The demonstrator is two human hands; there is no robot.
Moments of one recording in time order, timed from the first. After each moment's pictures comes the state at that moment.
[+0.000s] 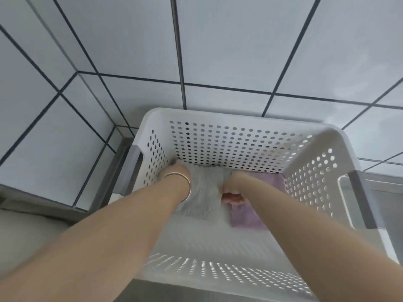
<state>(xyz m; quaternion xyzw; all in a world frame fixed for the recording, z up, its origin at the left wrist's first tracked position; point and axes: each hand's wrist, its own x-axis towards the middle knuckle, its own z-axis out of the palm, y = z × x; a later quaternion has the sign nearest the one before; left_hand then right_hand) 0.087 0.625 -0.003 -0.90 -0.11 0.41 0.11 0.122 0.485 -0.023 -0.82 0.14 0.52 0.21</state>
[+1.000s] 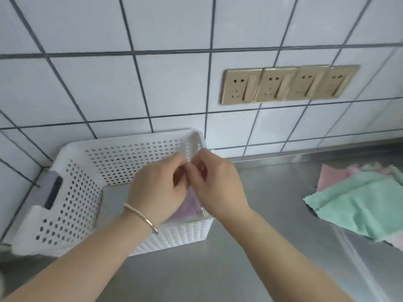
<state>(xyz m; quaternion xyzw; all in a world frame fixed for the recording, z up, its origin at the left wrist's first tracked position) -0.036 0.478 0.159 -0.95 0.12 -0.15 -0.23 -0.036 0.353 0.160 -0.90 -0.09 -0.10 0.41</state>
